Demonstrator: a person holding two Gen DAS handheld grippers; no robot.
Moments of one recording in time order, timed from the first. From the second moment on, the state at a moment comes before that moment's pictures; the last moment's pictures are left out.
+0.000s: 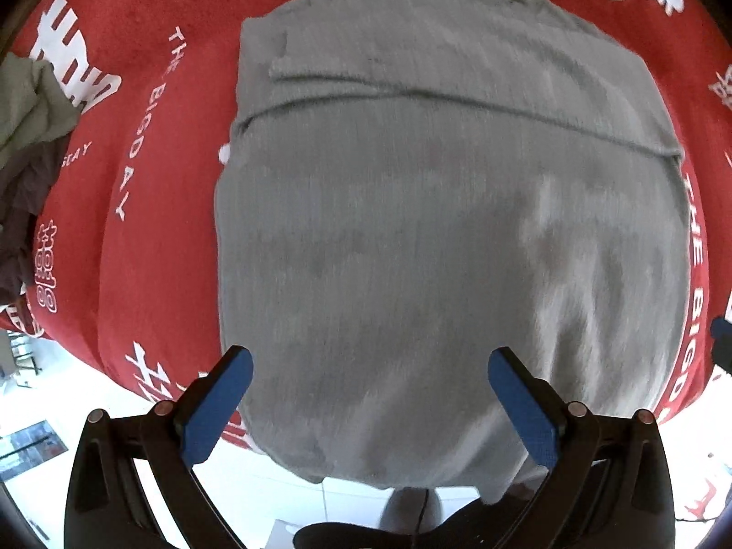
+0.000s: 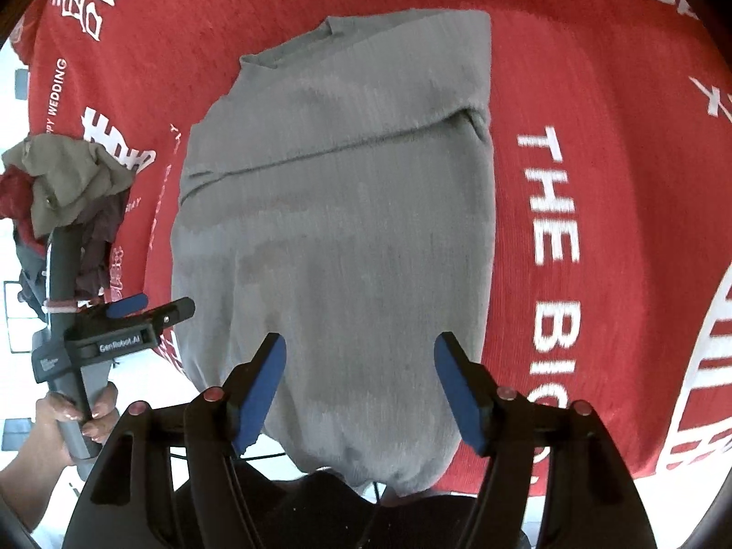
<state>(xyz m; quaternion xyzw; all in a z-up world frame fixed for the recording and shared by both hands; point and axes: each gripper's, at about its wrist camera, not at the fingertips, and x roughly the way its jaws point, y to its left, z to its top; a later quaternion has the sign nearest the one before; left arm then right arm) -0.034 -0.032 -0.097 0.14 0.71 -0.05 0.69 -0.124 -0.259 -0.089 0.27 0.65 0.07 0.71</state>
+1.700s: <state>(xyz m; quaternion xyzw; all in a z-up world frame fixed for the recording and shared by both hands) -0.128 0.069 -0.155 0.02 0.71 -0.16 0.68 -0.255 -0.220 -0.158 0.30 0.69 0.05 0.66</state>
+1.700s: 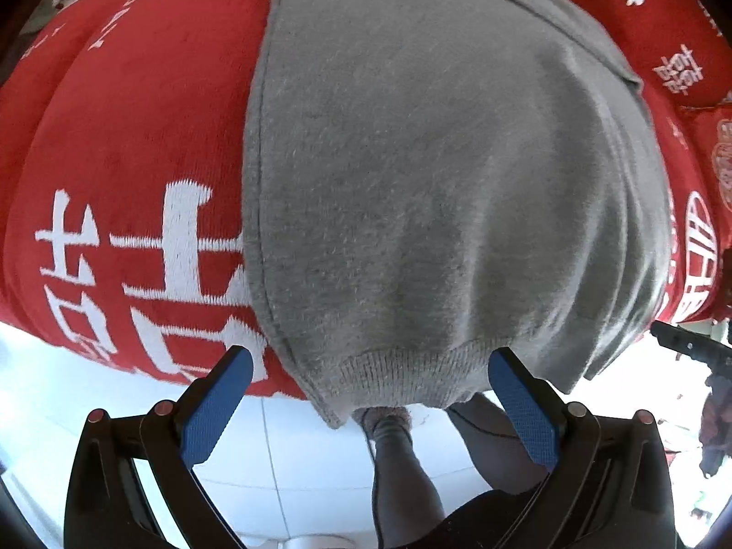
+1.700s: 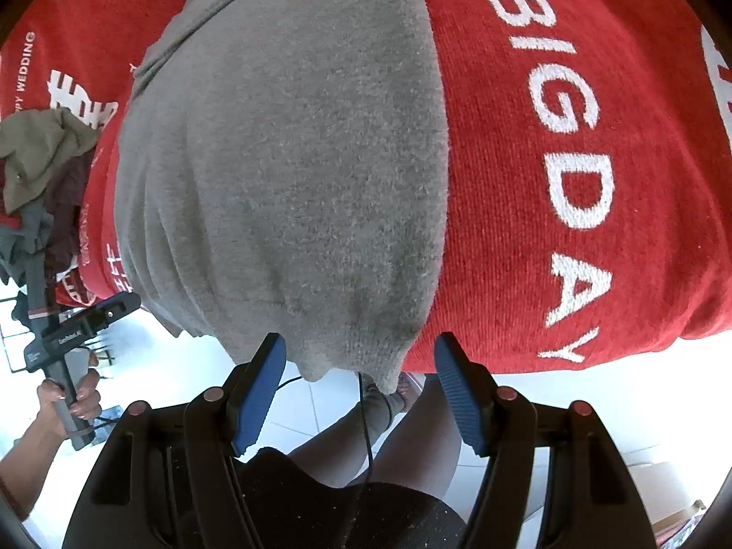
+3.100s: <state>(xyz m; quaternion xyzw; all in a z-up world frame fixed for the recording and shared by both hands) -0.124 0.068 -0.146 -0.06 0.71 -0.27 0.65 -0.273 -0.225 -0.184 0.55 0.58 0.14 0.59</state>
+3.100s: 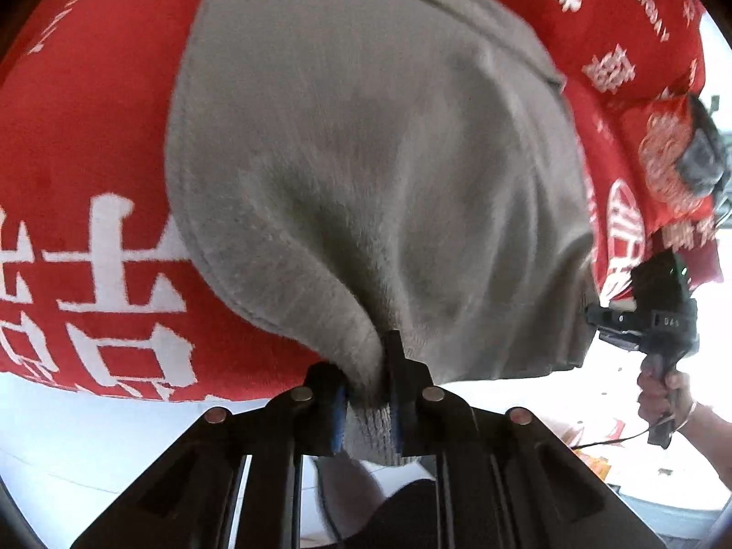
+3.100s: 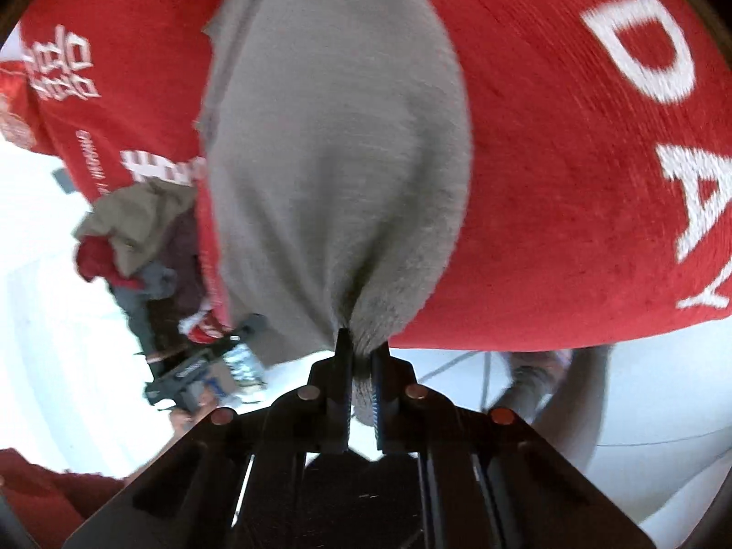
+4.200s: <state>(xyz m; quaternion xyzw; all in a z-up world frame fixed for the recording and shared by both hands) -0.038 0.105 -0.086 -0.23 0.66 -0.21 0.69 -0.197 -0.255 -0.131 0.62 0.48 0.20 0.58</state>
